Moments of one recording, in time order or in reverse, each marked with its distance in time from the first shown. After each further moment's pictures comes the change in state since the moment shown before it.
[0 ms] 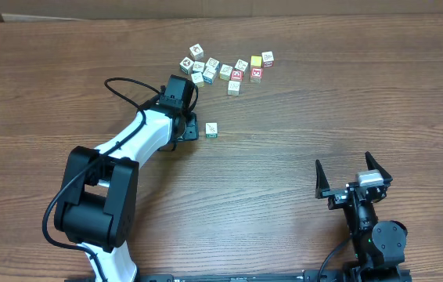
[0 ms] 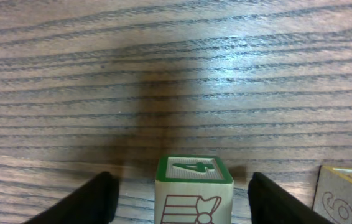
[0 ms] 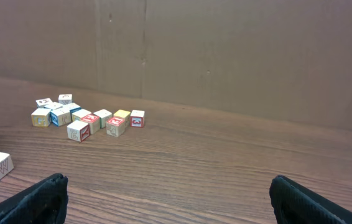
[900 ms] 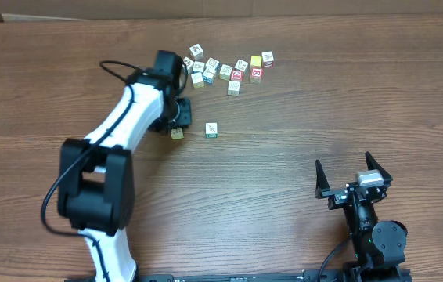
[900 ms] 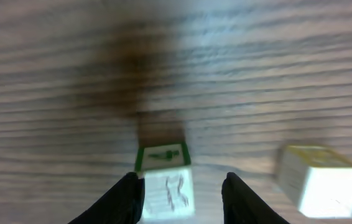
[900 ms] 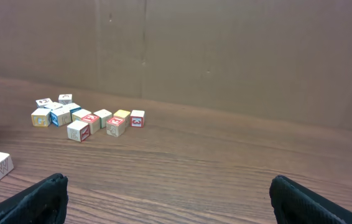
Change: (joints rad) left arm 0.062 0.108 0.287 -0.332 0.122 0.076; right arm 0.000 0.000 0.000 0.000 0.000 0.000
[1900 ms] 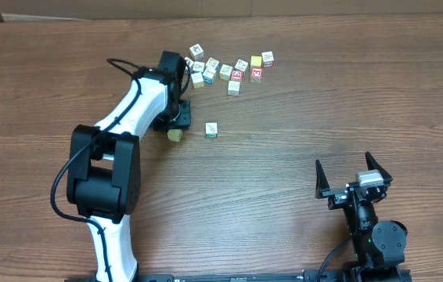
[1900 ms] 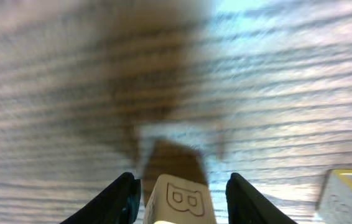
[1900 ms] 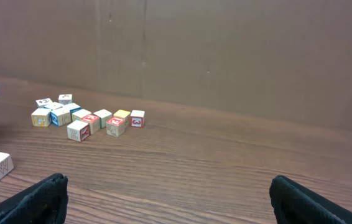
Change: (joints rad) left arm 0.004 0.084 0.084 -0.049 -0.021 0.063; right arm 0.000 0.000 0.000 0.000 0.000 0.000
